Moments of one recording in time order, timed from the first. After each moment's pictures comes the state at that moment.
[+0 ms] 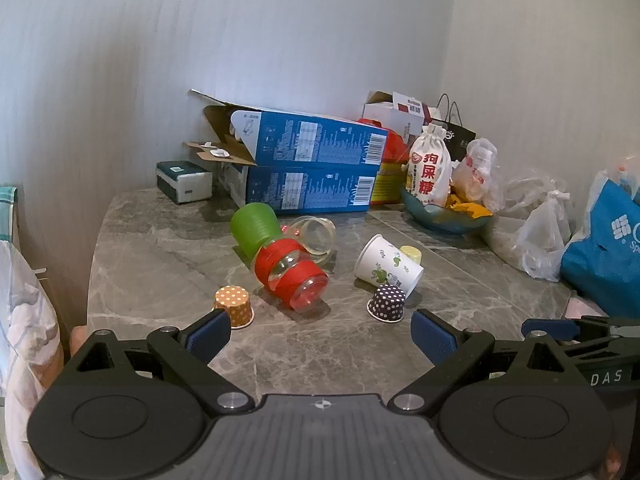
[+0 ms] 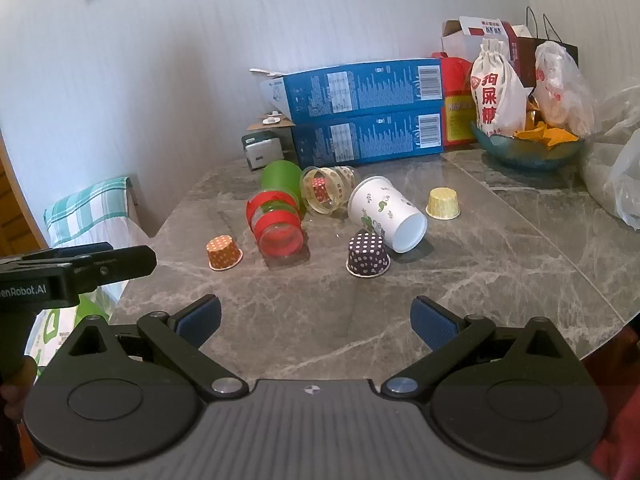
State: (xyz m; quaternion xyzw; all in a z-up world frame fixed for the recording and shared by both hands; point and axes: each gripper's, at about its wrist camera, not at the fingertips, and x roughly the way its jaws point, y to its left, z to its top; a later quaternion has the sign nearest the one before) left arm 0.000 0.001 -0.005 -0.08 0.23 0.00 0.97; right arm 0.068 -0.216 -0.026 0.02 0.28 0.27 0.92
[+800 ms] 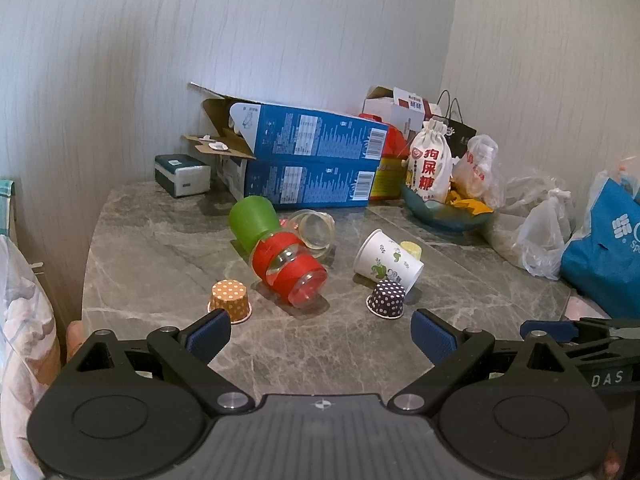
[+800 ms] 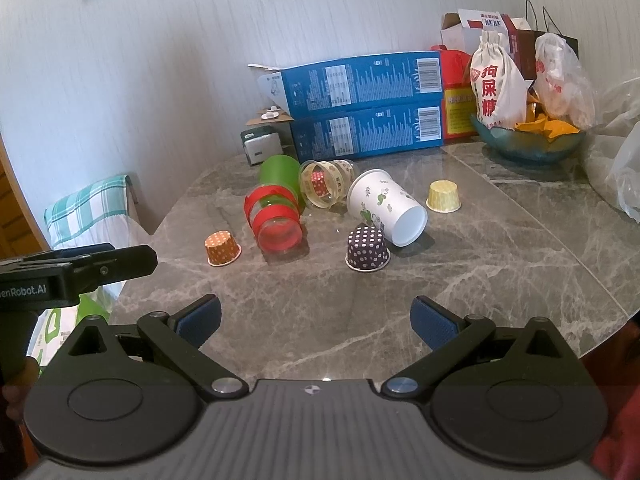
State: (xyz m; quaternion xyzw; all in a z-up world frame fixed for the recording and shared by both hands) left arm 0.003 -0.001 -0.009 -0.08 0.24 0.00 0.97; right arm 0.072 -0.218 -0.029 0.03 0.29 0.28 0.92
